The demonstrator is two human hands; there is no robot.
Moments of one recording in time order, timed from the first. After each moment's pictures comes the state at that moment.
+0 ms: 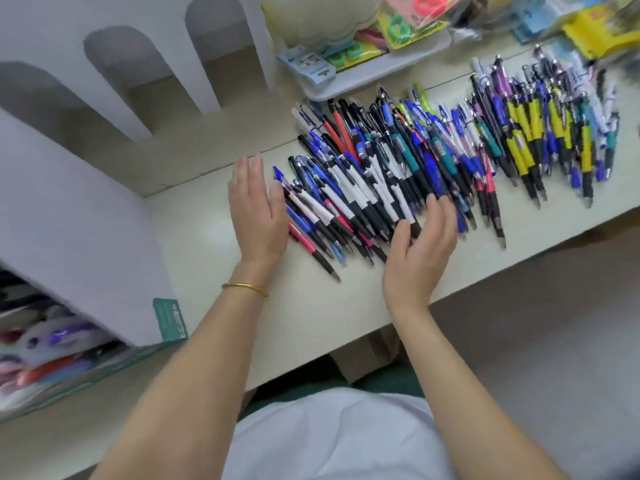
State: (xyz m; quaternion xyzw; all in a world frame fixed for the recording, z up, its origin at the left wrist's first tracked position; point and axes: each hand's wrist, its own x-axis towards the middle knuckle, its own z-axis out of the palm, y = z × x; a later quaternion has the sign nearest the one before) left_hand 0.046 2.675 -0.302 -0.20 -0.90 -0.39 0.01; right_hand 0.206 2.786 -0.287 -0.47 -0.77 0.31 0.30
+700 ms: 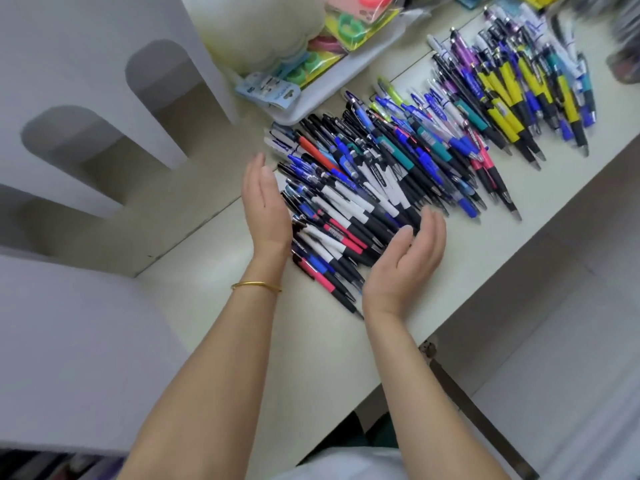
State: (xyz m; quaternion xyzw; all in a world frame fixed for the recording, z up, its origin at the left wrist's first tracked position) left_hand 0.001 2.720 -0.295 -0.19 -0.80 -0.56 -0.14; right_hand 0.143 2.746 -0.318 -0.59 -0.59 0.30 0.47
